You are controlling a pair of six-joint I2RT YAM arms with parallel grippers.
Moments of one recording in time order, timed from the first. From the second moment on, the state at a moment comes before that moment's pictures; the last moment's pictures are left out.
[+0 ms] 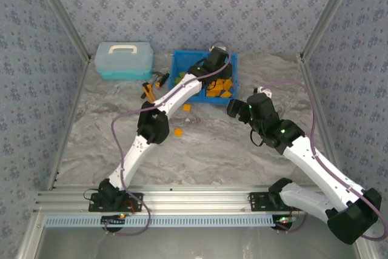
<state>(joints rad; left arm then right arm) -0.73 2.62 2.62 -0.61 -0.15 -0.47 0.57 0.98 0.91 -0.58 0.30 0.68</state>
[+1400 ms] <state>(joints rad) -0.74 1.75 1.08 -0.61 -0.21 -0.30 0.55 1.05 0.93 -0.54 0.24 0.68</state>
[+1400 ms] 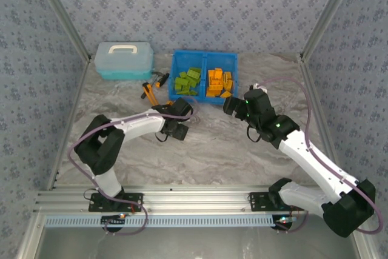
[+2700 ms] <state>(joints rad) -0.70 1.73 1.46 -0.49 -0.04 -0.37 0.59 1.05 0.96 -0.54 0.26 0.69</state>
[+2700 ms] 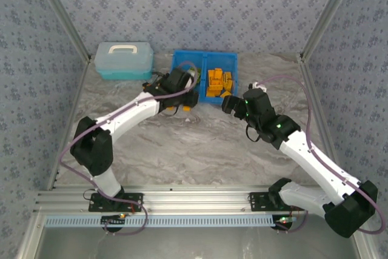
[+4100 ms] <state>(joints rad) -0.64 1.53 1.27 -0.39 -0.28 -0.30 0.59 1.04 0.95 -0.55 0.28 0.69</state>
